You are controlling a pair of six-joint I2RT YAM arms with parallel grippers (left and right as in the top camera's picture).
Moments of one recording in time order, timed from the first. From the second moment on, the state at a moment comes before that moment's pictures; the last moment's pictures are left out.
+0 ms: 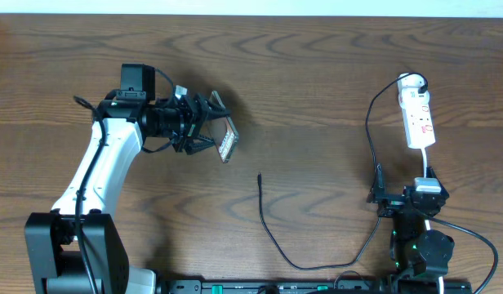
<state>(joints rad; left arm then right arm) -0.03 1.62 1.16 -0.73 0.93 -0.90 -0.07 0.02 0.01 -0.07 0.00 -0.03</state>
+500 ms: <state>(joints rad) -0.03 1.62 1.16 -0.73 1.01 -1.24 -0.07 0.02 0.01 -0.07 0.00 -0.03</state>
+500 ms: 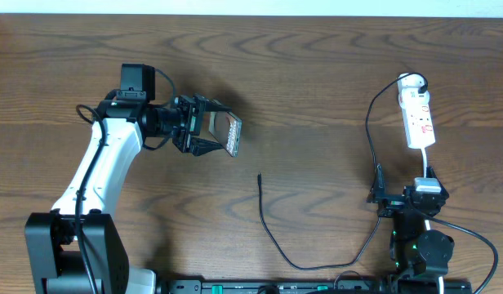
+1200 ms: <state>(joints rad) -0.03 1.62 1.16 -0.73 1.13 -1.51 -0.07 0.02 0.01 -0.07 0.00 -0.03</state>
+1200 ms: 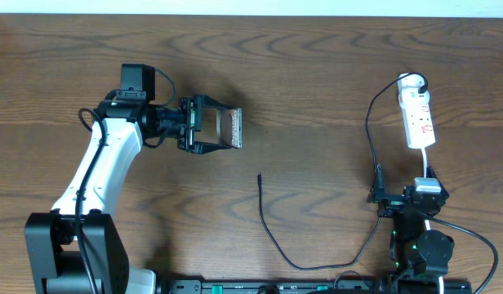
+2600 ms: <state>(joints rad) -0.03 1.62 1.16 -0.82 0.77 -1.44 -0.07 0.02 0.01 -0.07 0.00 -0.03</state>
